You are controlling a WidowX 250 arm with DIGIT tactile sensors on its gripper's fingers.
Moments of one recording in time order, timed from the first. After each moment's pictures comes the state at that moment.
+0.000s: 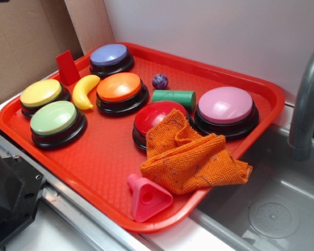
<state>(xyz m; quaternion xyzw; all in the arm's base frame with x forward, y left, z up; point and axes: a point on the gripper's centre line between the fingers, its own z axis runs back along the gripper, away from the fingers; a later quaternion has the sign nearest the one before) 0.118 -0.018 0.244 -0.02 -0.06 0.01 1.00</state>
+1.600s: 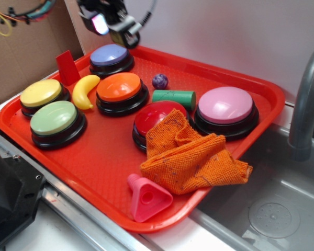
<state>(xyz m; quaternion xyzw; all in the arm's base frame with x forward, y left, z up) 0.273 0.014 0.115 -0.01 -0.08 -0.03 1.00</state>
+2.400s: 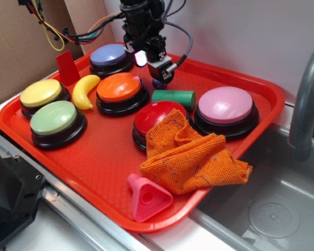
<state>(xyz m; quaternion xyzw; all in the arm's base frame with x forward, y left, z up) 0.317 0.014 0.045 -0.01 -0.05 -0.08 1.00</state>
